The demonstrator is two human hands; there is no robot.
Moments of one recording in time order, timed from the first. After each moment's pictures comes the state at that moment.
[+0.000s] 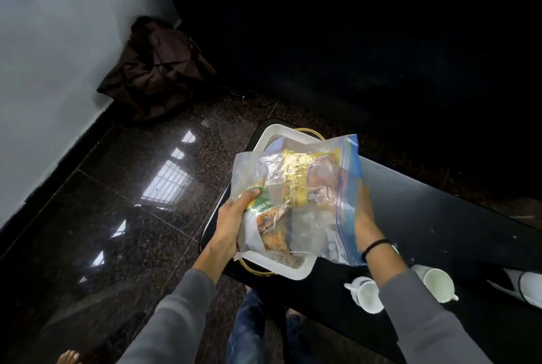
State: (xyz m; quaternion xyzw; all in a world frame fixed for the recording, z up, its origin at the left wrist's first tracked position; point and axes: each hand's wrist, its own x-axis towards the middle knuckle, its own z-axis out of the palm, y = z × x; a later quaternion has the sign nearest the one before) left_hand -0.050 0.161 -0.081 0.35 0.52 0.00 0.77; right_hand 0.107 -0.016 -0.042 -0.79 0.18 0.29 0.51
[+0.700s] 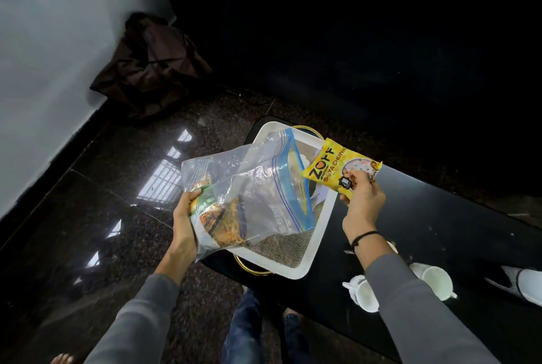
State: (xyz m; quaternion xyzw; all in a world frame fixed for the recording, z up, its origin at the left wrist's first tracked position) left_hand -0.096 0.212 -0.096 0.30 0.49 0.10 0.81; right_hand 0.111 -0.022 -0.056 -0.69 0.31 0.11 0.65
